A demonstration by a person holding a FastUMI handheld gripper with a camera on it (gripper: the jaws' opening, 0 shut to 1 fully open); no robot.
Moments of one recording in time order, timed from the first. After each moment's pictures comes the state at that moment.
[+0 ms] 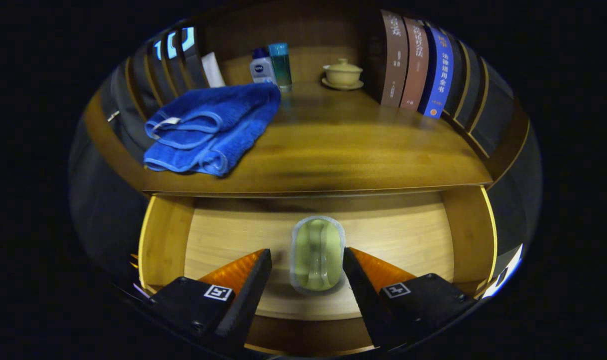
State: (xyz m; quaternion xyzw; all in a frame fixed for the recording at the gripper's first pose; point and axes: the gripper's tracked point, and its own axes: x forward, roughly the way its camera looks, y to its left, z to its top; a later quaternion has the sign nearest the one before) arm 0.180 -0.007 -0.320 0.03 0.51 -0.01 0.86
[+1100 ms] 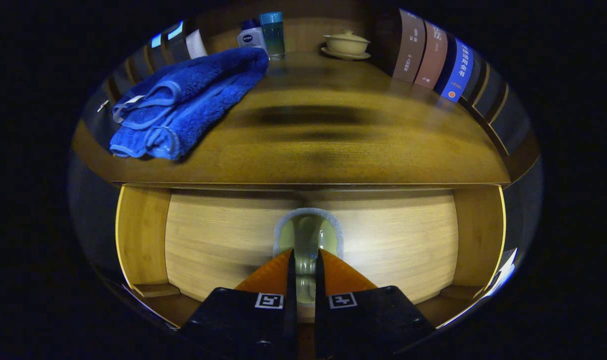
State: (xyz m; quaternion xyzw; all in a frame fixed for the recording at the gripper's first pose) arm 0.179 -0.013 -0.344 0.01 0.55 -0.01 0.83
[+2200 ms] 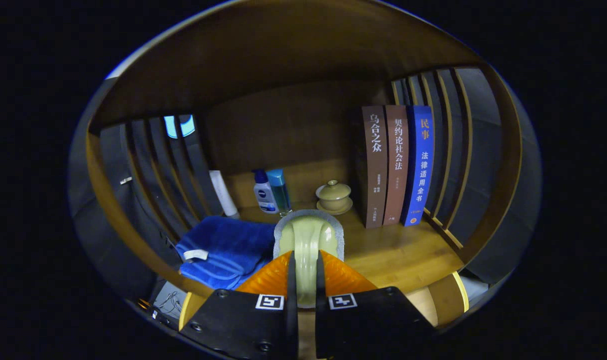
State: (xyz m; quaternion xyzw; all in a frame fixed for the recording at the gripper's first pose) arm 0.309 -0.032 -0.166 0.07 0.24 -0.01 0.97
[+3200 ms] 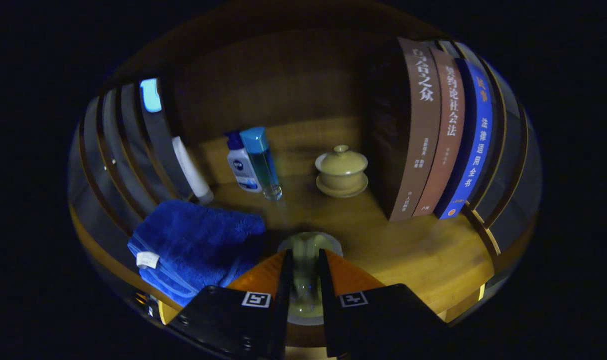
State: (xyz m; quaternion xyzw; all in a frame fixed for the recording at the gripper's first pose) arm 0.374 -0.029 -0.243 0.07 0.32 -0.01 0.95
